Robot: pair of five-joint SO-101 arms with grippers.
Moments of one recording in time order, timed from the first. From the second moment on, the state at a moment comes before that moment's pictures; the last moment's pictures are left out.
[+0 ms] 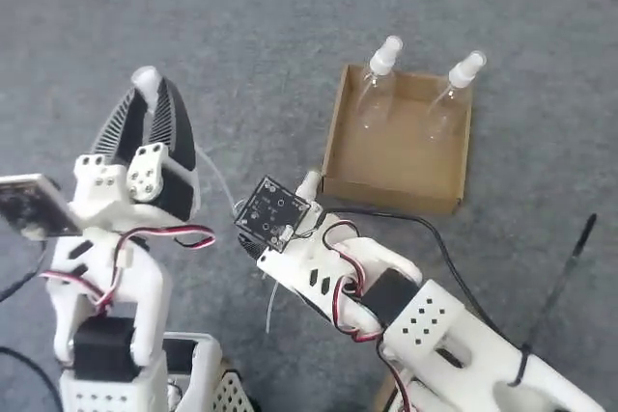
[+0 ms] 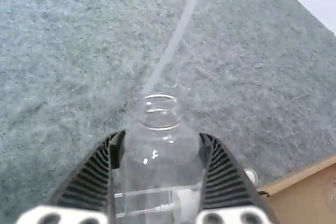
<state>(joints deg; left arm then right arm) -3.3 -78.8 50.4 41.3 23.0 -52.6 -48.5 61.5 28.7 12.2</state>
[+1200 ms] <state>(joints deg) 3.2 -79.1 56.0 51.6 20.4 -49.2 -55.2 68.0 20.6 2.3</state>
